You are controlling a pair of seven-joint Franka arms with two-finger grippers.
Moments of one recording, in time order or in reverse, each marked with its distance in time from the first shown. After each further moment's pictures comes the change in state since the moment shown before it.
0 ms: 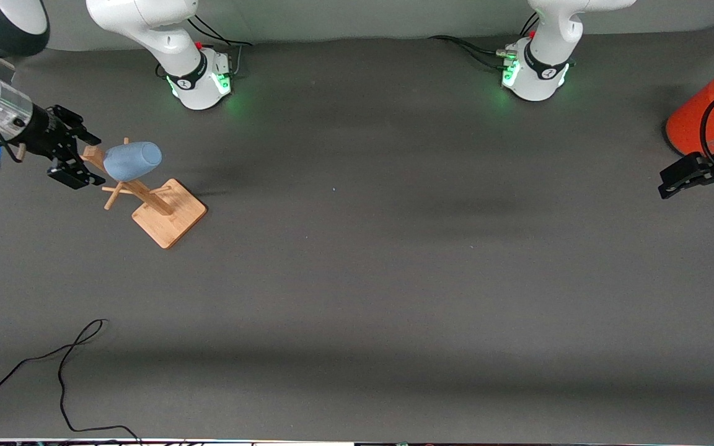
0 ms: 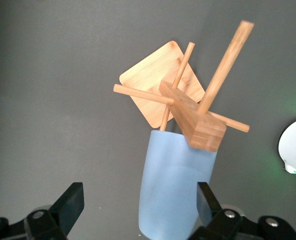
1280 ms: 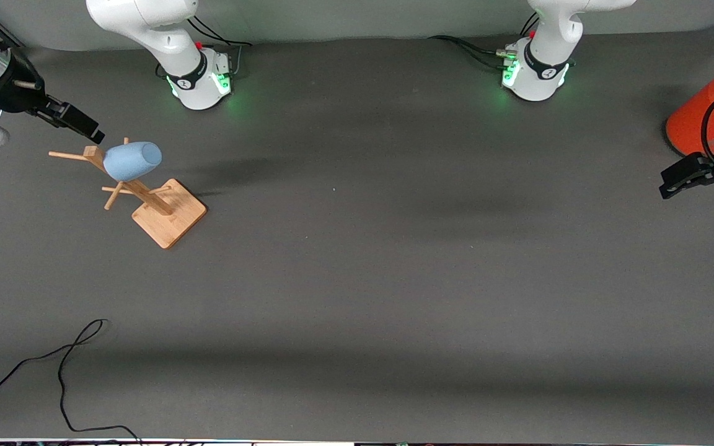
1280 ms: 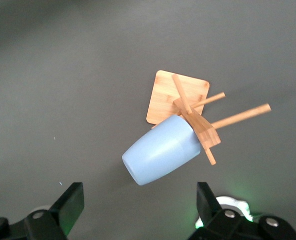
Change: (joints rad) left arm 0.000 0.000 0.002 0.000 0.000 0.000 0.000; right arm -0.002 -0.013 0.091 0.249 -0.059 -0.247 -0.662
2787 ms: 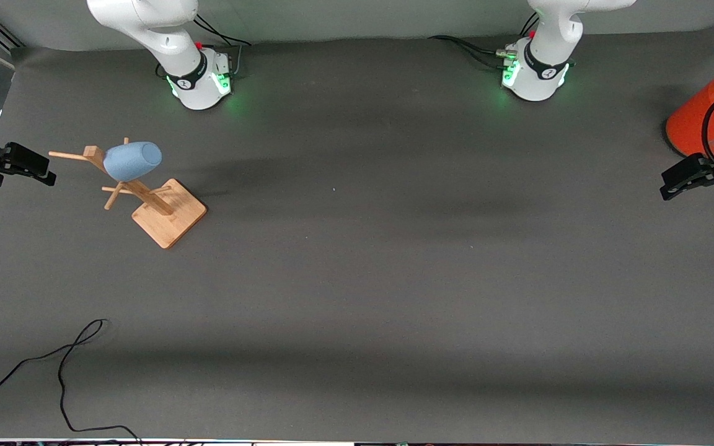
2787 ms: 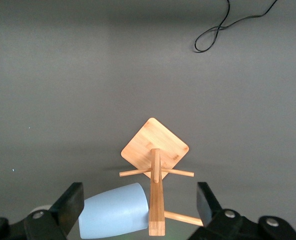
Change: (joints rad) left arm 0.000 0.000 0.001 0.000 0.000 0.010 0.000; right arm -0.139 0.272 0.022 0.307 -0.020 -0.001 -0.646
